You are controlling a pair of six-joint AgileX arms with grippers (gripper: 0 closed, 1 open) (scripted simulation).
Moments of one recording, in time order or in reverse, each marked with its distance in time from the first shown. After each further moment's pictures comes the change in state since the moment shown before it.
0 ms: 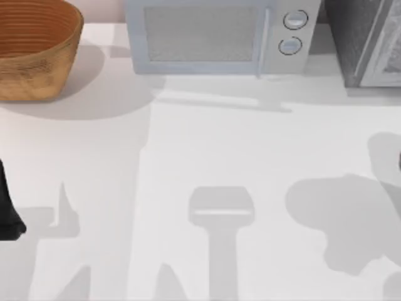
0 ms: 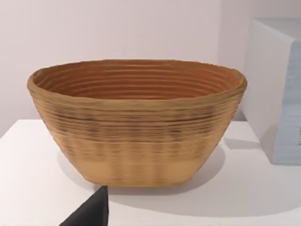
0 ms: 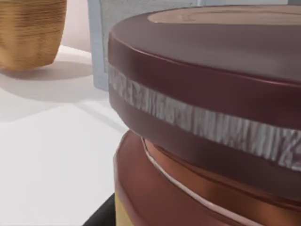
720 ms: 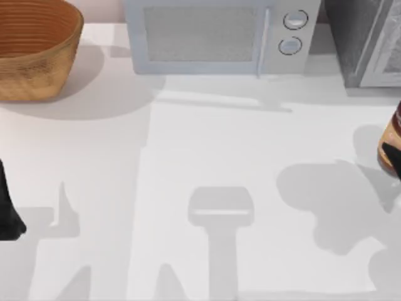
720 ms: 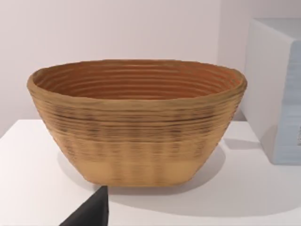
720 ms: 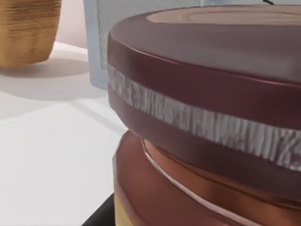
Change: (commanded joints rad) left arm 0.000 0.000 0.000 0.000 0.000 0.000; right arm 0.120 0.100 0.071 0.014 0.114 -0.007
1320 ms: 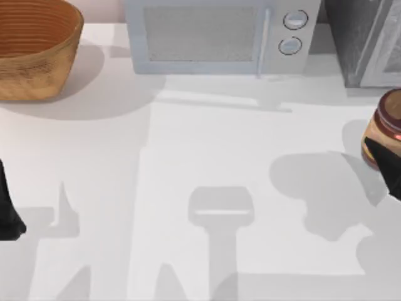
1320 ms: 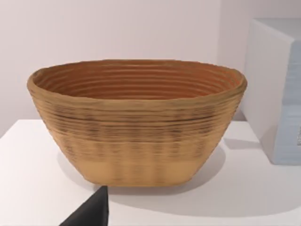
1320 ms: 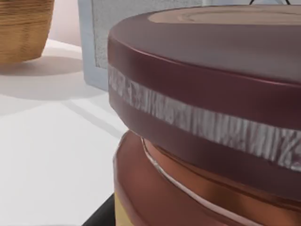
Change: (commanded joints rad) left arm 0.000 0.000 0.000 0.000 0.000 0.000; right arm 0.083 0.068 0.057 0.009 0.091 -0.009
